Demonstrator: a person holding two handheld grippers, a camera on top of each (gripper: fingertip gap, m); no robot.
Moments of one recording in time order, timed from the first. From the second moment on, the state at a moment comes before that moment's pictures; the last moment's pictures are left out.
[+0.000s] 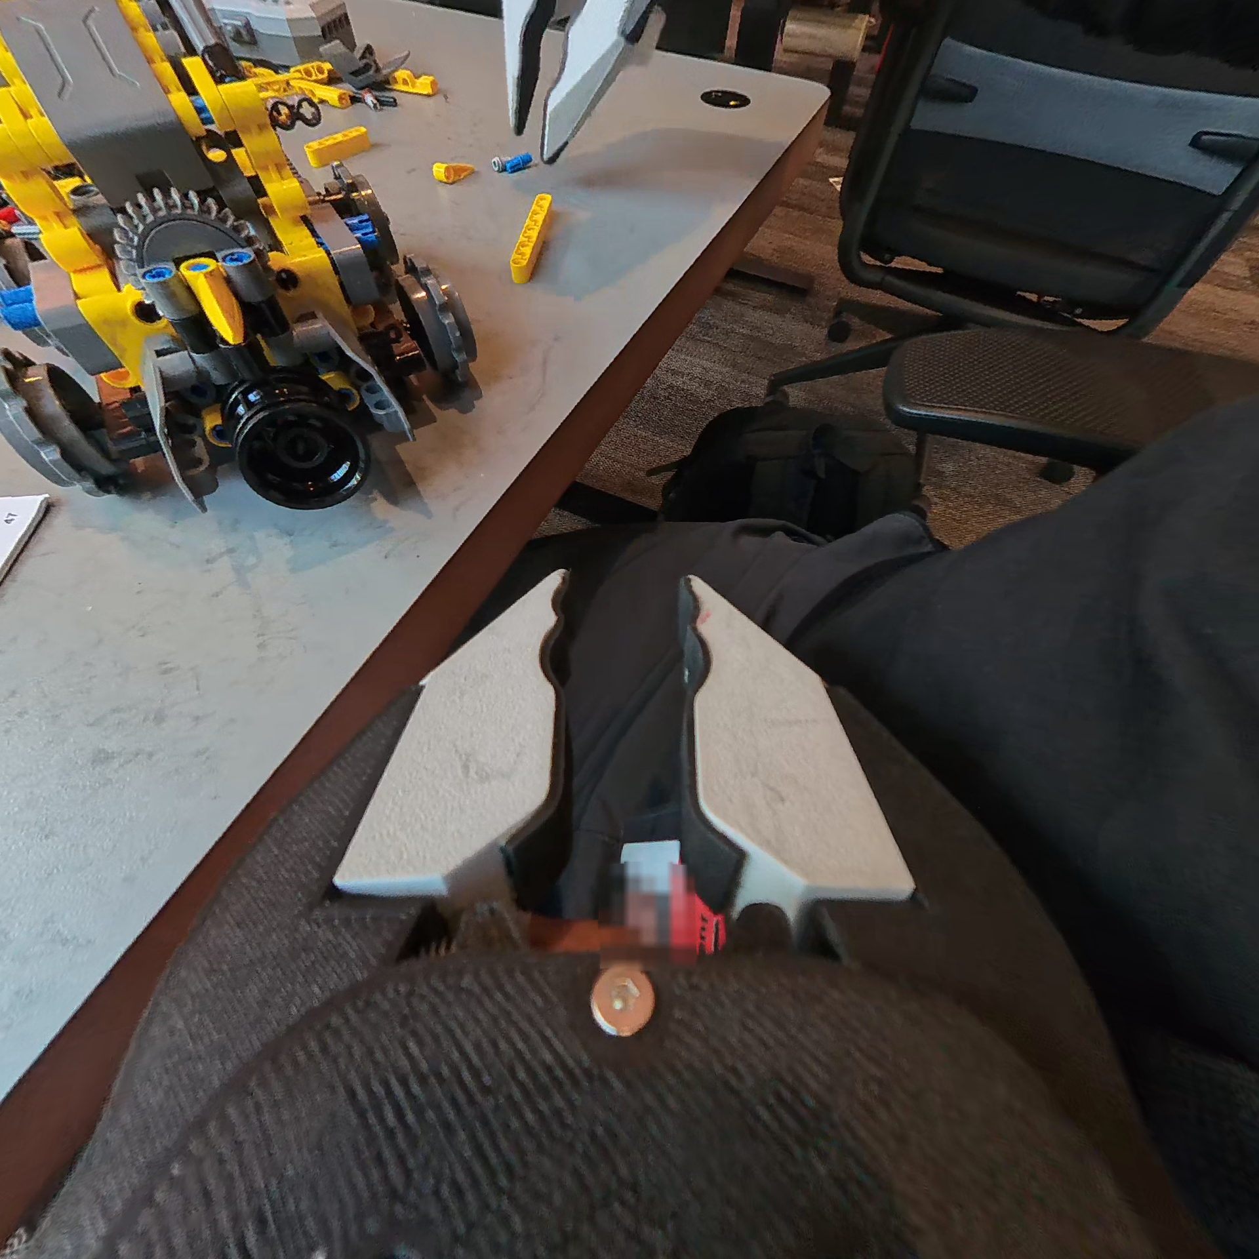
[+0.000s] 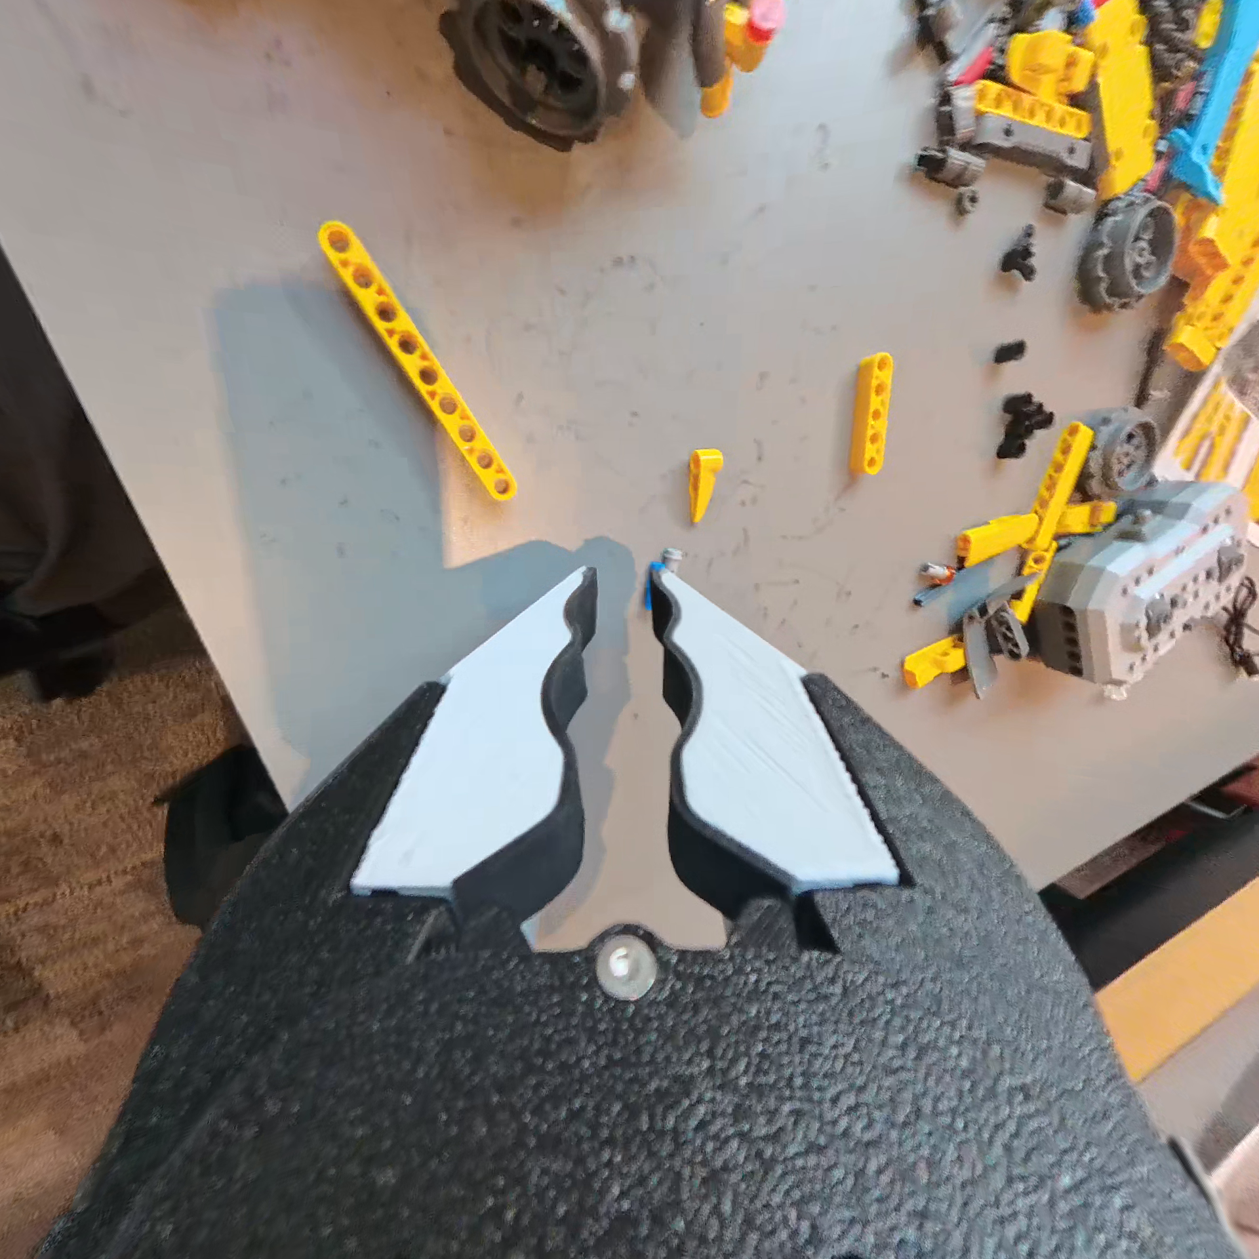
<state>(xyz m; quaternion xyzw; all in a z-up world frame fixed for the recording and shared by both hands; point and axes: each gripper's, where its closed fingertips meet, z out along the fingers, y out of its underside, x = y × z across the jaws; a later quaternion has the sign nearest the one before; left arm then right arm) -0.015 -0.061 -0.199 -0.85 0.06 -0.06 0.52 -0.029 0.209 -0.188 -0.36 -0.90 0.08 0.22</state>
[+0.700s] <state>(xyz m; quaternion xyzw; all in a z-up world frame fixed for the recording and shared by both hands) -0.014 -0.057 -0.207 -0.86 0.05 -0.07 0.51 -0.031 0.217 -0.204 -0.49 -0.83 0.23 0.16</state>
